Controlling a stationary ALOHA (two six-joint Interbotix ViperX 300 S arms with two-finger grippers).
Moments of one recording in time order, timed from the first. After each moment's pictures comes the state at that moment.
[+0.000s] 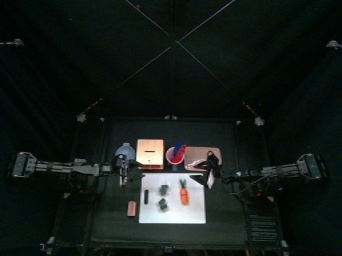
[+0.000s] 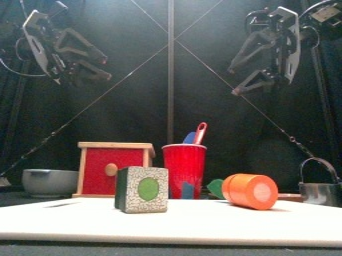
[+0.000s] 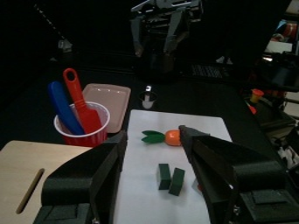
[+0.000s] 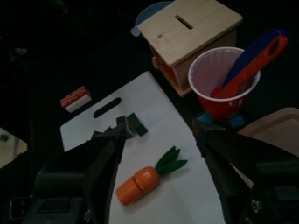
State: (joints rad) left arm 0.06 -0.67 1.15 0.00 -0.34 -0.07; right arm 0.05 -0.59 0.93 -1.21 0.27 1.70
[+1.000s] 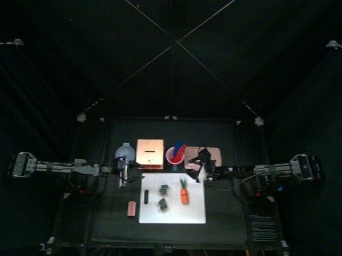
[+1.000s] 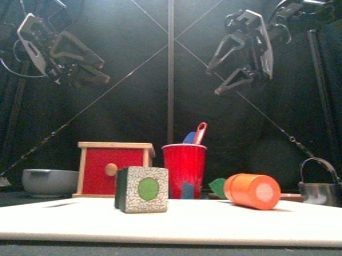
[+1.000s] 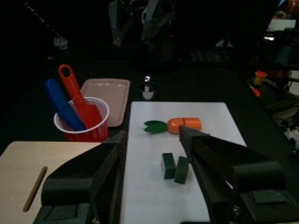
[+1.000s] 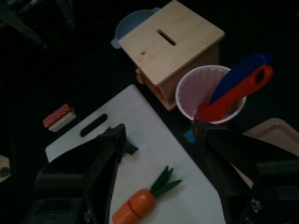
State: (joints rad) left arm 0.07 -0.67 1.15 0.09 -0.30 -0.07; right arm -0.01 -0.47 0.76 -0.92 0.37 1.40
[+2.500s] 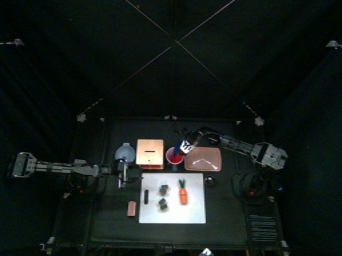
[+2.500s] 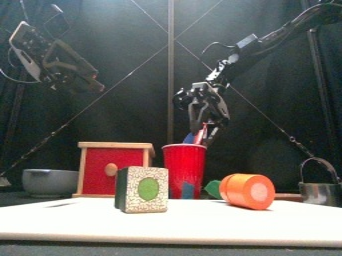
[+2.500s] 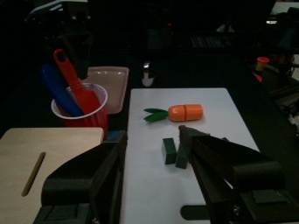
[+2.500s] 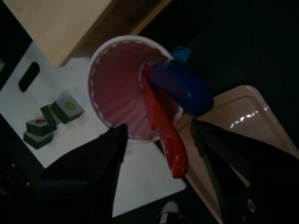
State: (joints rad) left arm 0.07 -0.67 1.19 0.11 -0.30 -0.07; right arm -0.57 0.09 0.22 0.38 0.94 -0.04
